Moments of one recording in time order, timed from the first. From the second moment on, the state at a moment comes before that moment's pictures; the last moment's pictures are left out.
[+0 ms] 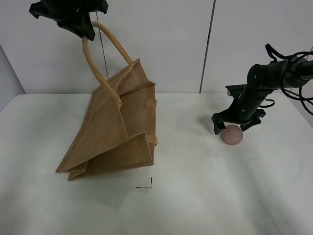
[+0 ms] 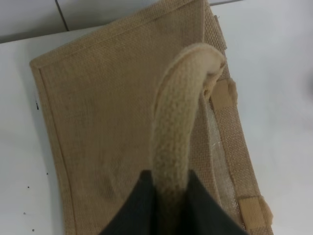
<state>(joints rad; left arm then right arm) -0.30 1.88 -2.13 -0.01 1.17 -0.12 0.10 2.14 -1.44 0.09 0.74 -0.08</state>
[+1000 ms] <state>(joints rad) -0.30 1.87 -2.13 -0.06 1.17 -0.09 0.10 2.05 -1.60 0.22 0.91 -0.15</state>
